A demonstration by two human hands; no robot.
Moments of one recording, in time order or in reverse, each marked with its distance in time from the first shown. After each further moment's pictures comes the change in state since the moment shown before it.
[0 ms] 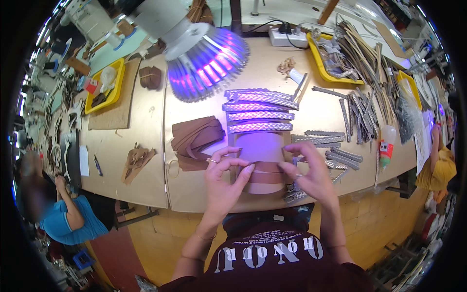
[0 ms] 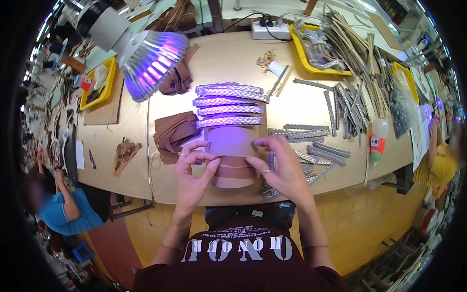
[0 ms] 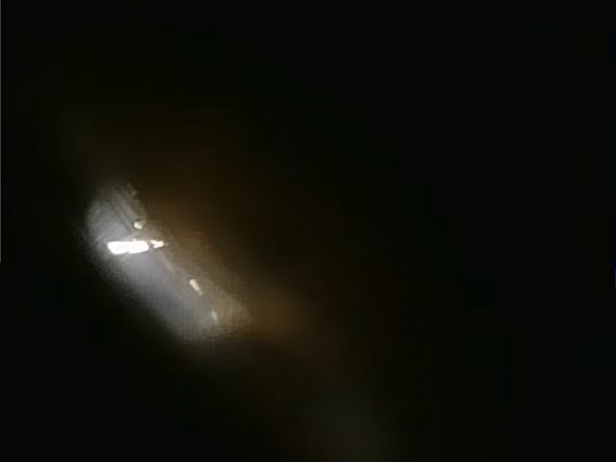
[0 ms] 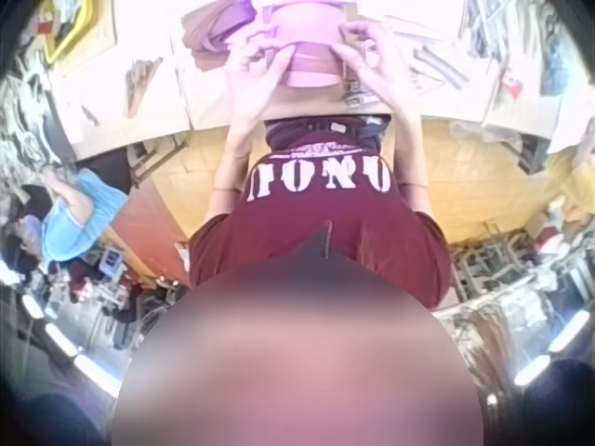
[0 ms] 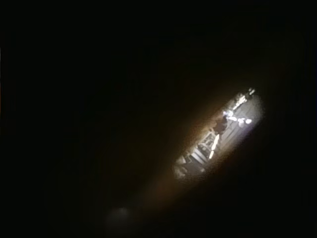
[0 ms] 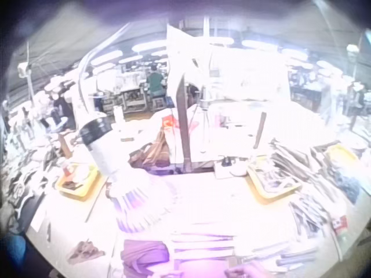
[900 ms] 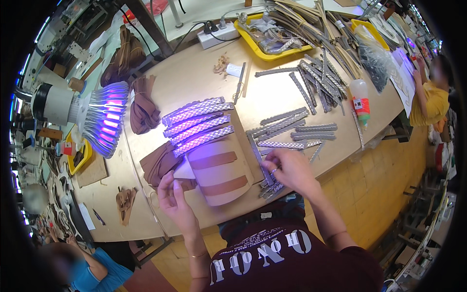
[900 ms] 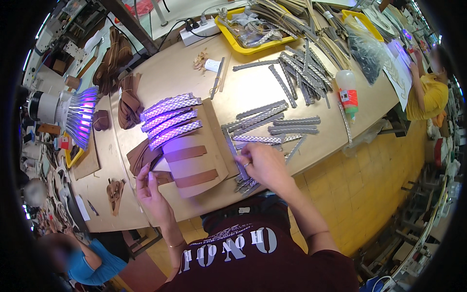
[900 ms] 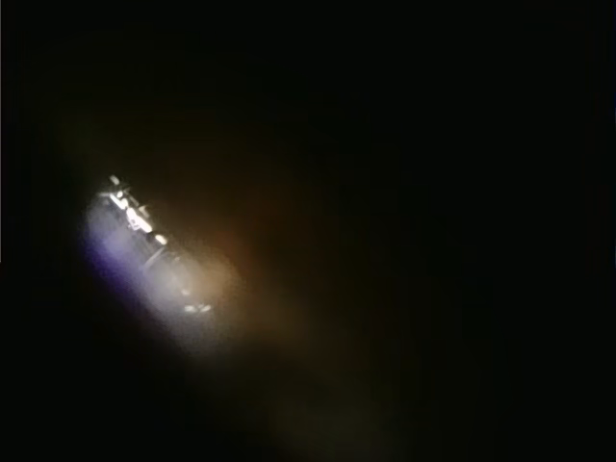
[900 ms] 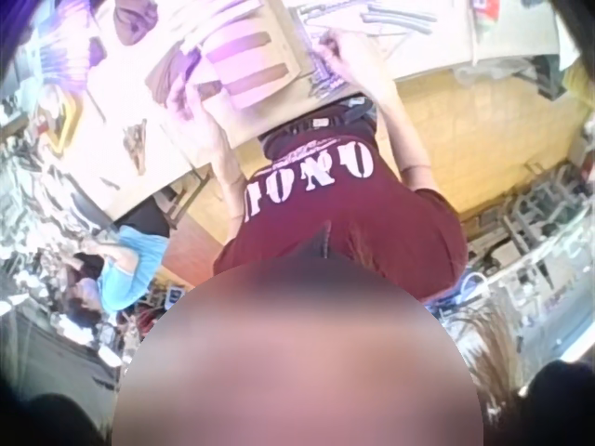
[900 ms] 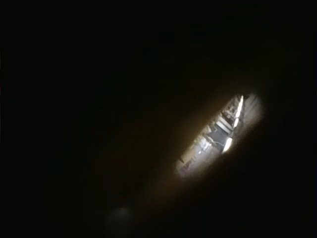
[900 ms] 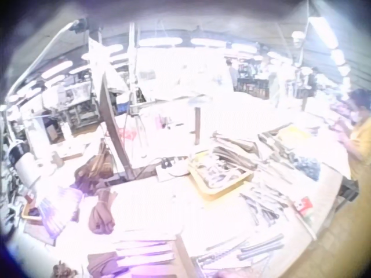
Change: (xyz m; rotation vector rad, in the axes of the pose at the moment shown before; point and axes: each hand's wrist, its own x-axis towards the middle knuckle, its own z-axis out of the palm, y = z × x) left_hand -0.002 -0.022 -0.004 -0.190 0.317 -0.144; right_hand -0.032 0.056 -0.008 -0.335 0.067 0.334
